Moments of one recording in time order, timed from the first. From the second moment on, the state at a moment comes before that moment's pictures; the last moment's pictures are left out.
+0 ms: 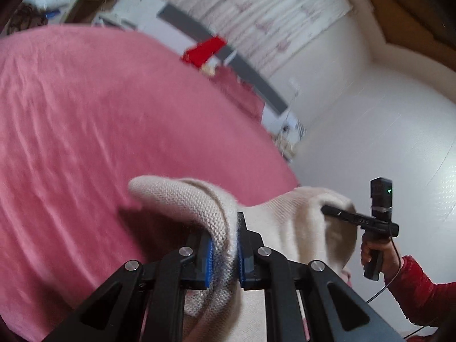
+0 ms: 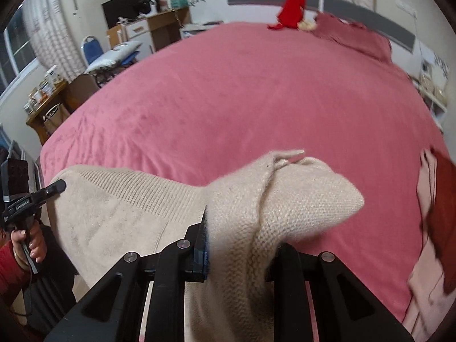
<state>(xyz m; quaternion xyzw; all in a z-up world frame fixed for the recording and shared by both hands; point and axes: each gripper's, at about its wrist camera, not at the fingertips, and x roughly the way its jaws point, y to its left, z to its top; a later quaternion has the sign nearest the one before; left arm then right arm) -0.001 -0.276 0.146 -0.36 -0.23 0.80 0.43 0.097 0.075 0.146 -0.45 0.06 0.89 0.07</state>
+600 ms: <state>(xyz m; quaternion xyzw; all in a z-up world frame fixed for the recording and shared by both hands) -0.083 -0.373 0.077 -0.48 -0.36 0.78 0.16 -0.087 0.126 0.047 -0.50 0.19 0.84 0.12</state>
